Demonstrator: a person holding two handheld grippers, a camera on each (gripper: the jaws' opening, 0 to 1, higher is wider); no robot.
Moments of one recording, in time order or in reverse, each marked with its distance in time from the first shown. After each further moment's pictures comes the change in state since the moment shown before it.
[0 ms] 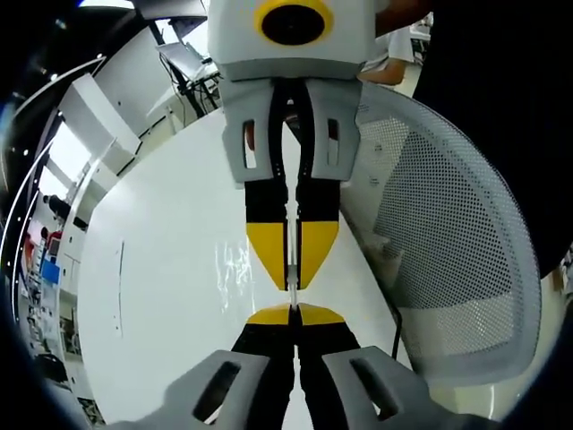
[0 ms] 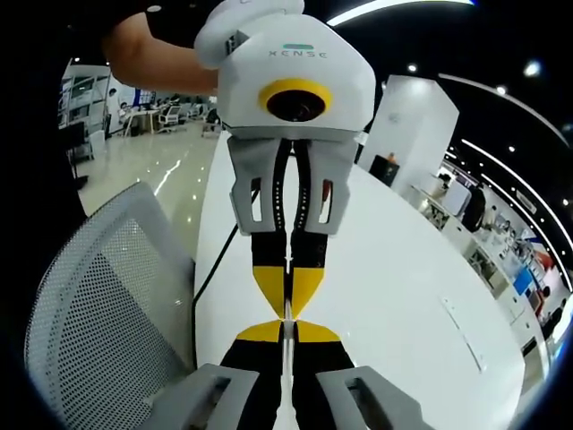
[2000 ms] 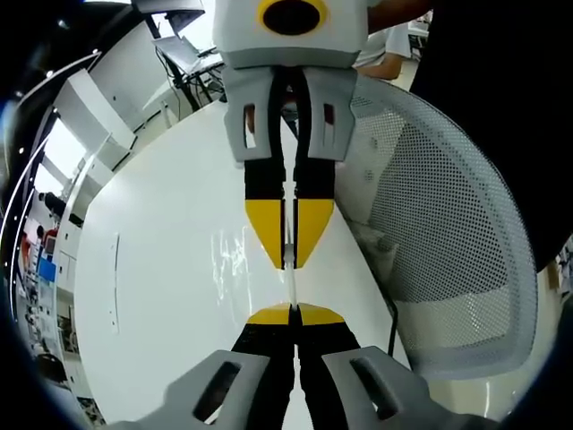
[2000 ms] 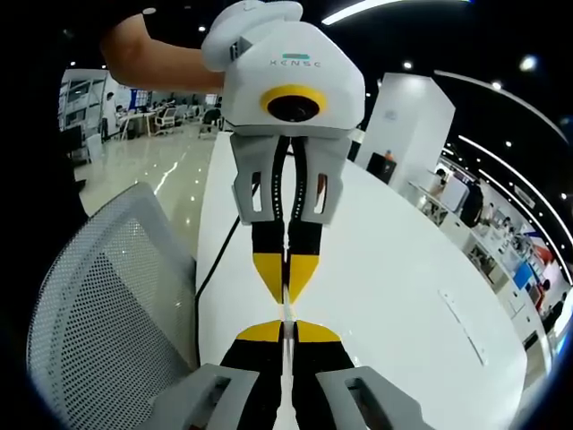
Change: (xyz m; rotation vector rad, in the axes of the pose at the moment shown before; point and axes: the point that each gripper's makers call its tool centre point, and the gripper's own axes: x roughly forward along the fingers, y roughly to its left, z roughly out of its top) left arm -0.002 -0.004 -0.008 -0.003 0.032 -0.024; right arm -0.004 0.003 -0.004 0.020 0.002 -0.006
